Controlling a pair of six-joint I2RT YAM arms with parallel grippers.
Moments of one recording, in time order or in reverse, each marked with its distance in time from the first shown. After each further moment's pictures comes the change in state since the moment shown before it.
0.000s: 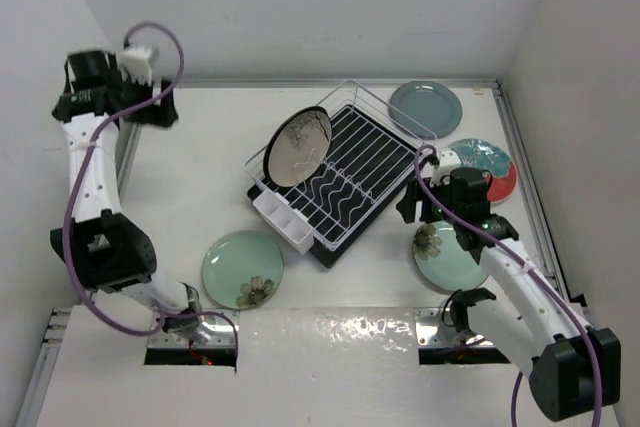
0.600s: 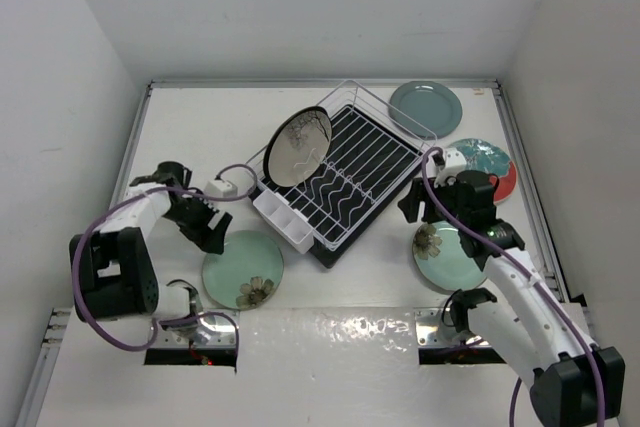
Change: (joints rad) left arm -0.044 -0.184 -0.964 -0.126 0.063 0.483; right arm 0.000 -0.061 0.014 -0.002 -0.019 0.012
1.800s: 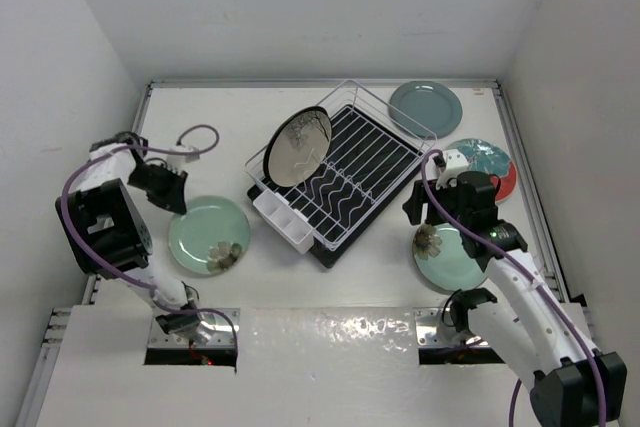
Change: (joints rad) left arm 0.211 0.299 0.340 -0.129 0.033 0.119; right arm 0.000 -0.029 0.012 -0.080 0.053 -0.037
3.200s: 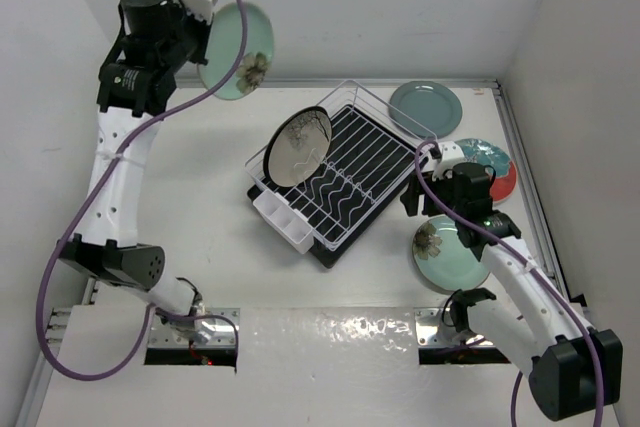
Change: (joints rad) left arm -0.501 -0.125 0.868 0.369 -0.426 -0.568; right arm 0.000 0.105 0.026 0.090 0.013 -0.017
